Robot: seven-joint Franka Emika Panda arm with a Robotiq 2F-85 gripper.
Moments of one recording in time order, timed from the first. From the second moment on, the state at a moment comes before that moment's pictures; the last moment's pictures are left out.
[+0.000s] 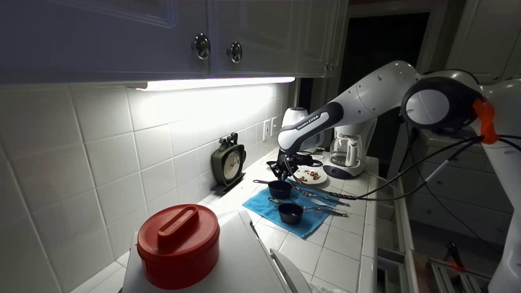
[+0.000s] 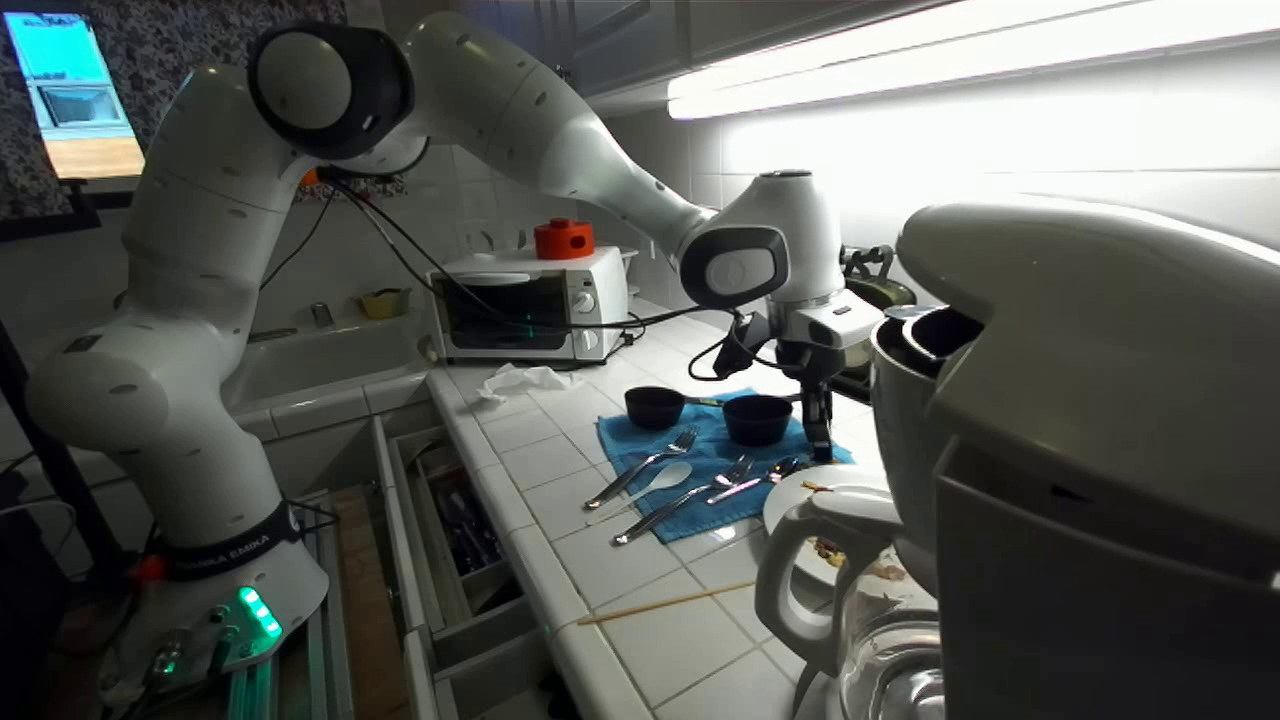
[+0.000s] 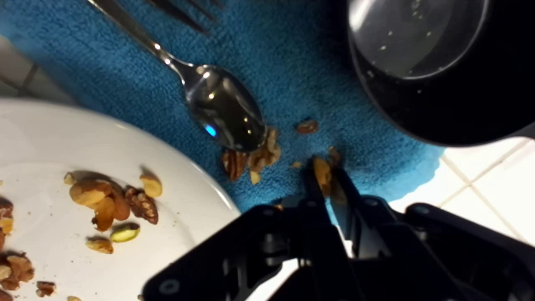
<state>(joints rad) -0.21 0.58 -0.25 -1.67 0.15 2.42 0.39</state>
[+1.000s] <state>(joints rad) -0.21 0.57 -0.25 -1.67 0.15 2.42 0.39</state>
